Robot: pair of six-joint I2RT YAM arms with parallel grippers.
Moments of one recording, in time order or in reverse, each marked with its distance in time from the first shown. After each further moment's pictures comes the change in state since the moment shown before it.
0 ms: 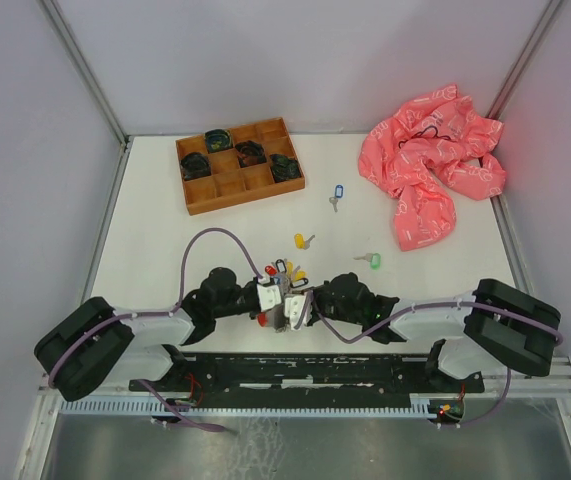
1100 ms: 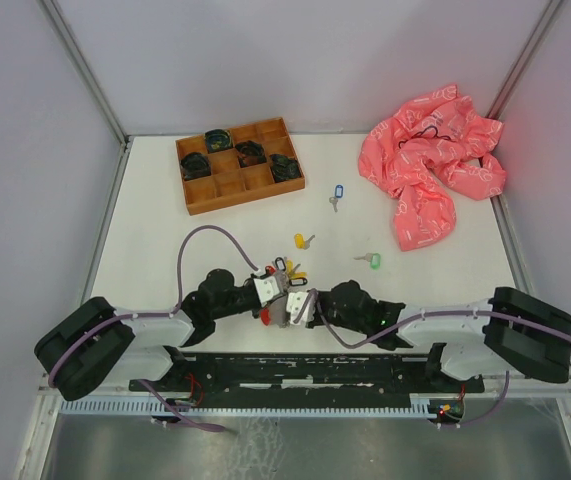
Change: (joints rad) left arm -0.006 0.008 -0.016 0.088 -0.050 -0.169; right arm 0.063 -0.045 -0.023 -0.061 0.137 0.181
